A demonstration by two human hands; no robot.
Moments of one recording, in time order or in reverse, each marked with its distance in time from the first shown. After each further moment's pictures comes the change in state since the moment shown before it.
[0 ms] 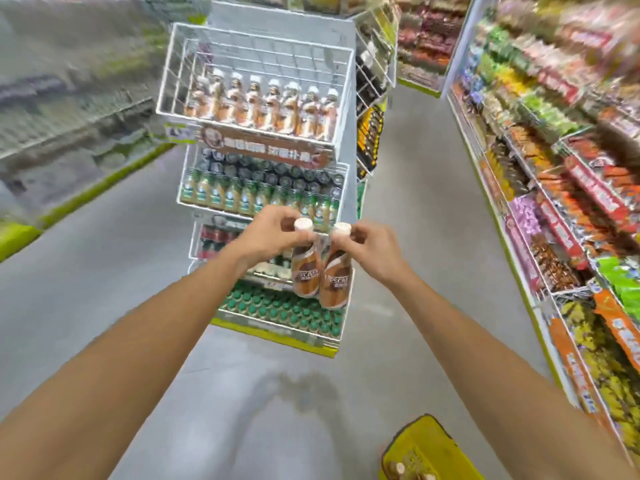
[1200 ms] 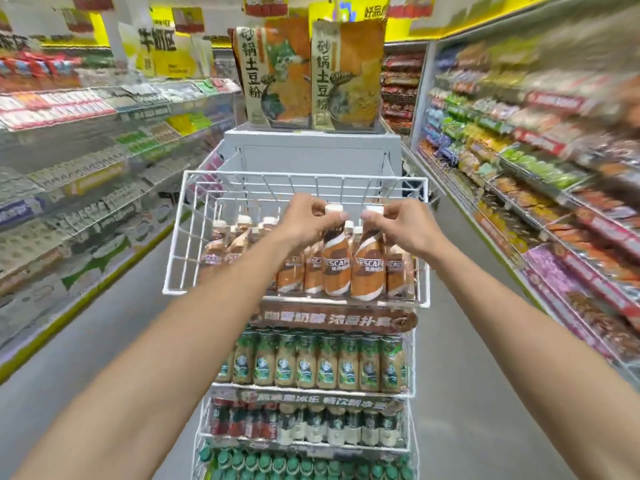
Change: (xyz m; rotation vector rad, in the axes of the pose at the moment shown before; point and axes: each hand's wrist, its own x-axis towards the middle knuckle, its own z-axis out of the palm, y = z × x) left_hand 0.403 -0.002 -0.245 -0.010 0.079 0.088; right_hand 0.439 -0.093 0.019 -0.168 0.231 0.000
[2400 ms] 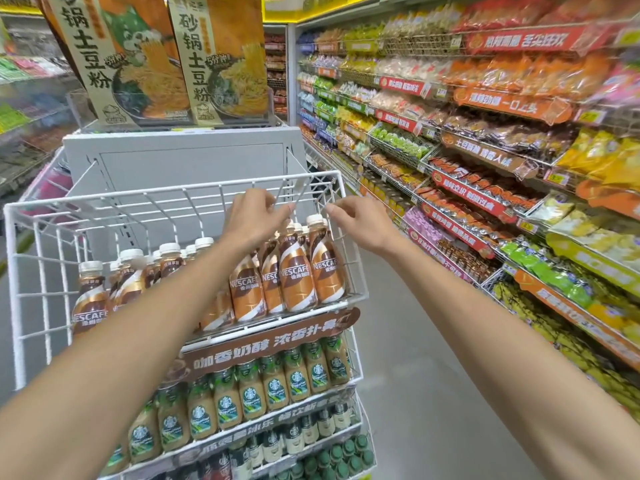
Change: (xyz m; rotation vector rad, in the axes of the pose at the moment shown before) left_hand 0.076 0.000 0.044 0.424 -0.052 0.266; right_hand -0.004 0.027 -0.017 -0.196 0.088 0.201
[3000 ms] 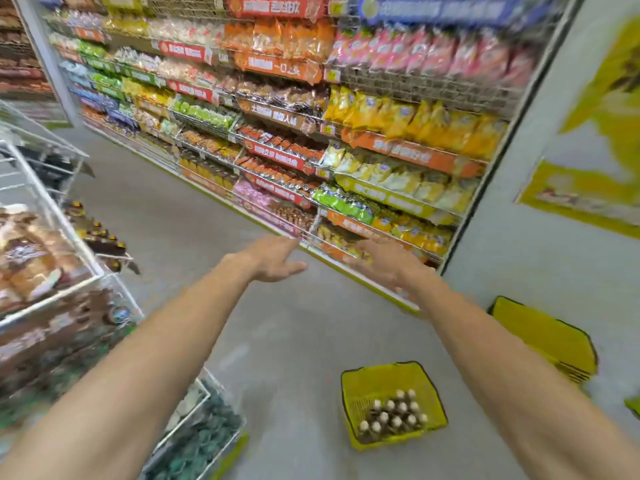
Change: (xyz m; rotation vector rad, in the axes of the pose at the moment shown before) left_hand -0.192 0.313 0.244 0.324 -0.837 0.800; right_hand -0.387 0.249 -0.225 -0.531 -0.193 0.746
